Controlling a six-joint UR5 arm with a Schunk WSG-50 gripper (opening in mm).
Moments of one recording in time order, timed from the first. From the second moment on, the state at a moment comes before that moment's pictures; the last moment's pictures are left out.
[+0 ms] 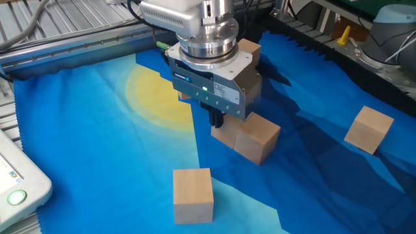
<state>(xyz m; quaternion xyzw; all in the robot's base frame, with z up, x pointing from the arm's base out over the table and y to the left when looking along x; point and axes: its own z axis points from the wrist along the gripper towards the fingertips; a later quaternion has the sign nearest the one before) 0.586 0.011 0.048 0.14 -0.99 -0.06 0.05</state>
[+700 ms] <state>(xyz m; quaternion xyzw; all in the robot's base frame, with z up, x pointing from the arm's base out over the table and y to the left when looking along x) 0.564 0.096 0.062 0.11 -0.98 -0.14 0.08</state>
